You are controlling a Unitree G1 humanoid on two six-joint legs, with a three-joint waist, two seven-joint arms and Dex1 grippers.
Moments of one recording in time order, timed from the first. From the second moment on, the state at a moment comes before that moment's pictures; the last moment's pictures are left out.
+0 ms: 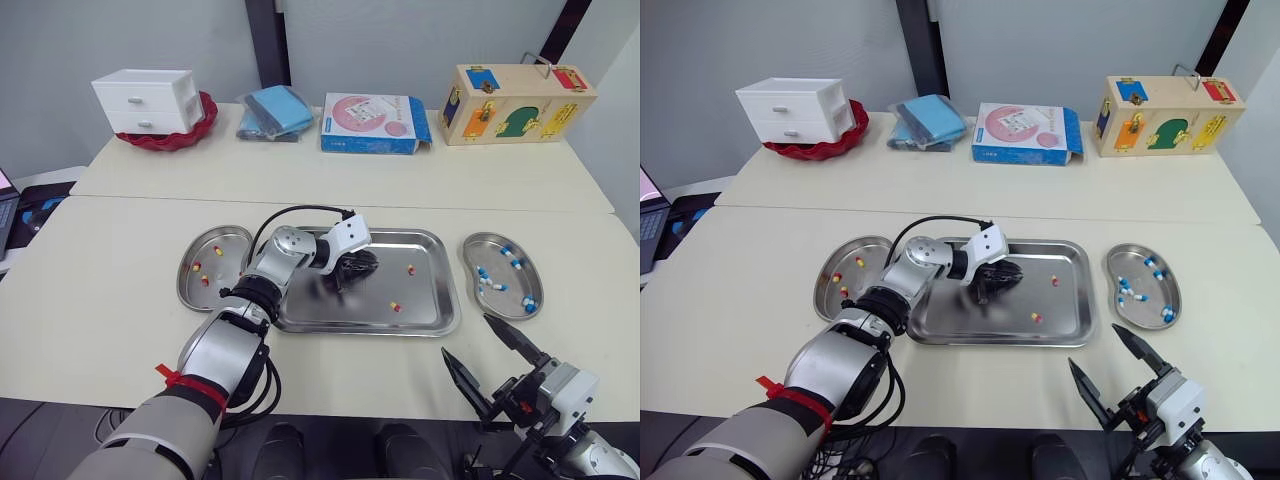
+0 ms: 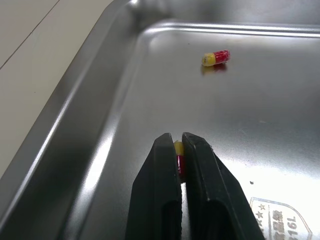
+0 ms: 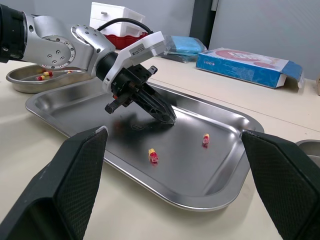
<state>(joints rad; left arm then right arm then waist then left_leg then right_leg) -1.01 0.17 -0.27 1.04 0.11 -0.14 -1.04 0.61 -0.34 -0.12 -0.50 0.34 -0.32 0.68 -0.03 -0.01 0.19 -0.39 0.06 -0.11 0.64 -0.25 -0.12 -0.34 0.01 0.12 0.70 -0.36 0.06</state>
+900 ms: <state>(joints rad) -0.38 0.69 0.21 -0.20 -0.14 0.77 -0.84 0.46 -0.60 -0.08 -0.39 0.51 -0.32 1.02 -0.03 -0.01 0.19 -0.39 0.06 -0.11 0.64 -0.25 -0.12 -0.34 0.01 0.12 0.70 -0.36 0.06</state>
